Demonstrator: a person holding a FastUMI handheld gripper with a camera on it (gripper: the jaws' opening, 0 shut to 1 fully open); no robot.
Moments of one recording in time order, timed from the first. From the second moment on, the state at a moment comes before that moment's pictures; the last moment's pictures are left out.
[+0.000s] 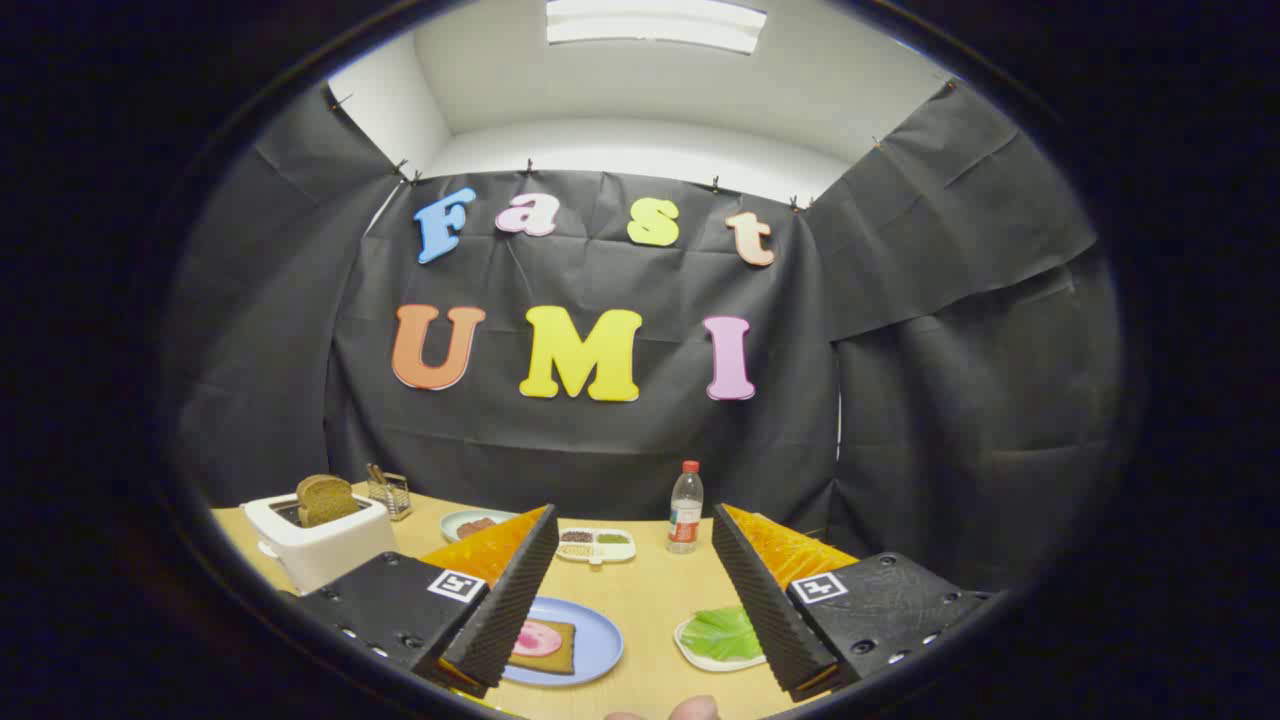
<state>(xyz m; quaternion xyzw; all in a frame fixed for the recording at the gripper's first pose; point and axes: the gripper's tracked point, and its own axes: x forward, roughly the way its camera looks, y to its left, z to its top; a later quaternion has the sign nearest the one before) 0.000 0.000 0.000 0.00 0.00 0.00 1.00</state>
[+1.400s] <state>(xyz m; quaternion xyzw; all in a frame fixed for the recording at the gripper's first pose) -0.002 -0.105 0.005 -0.04 0.02 -0.01 1.00</state>
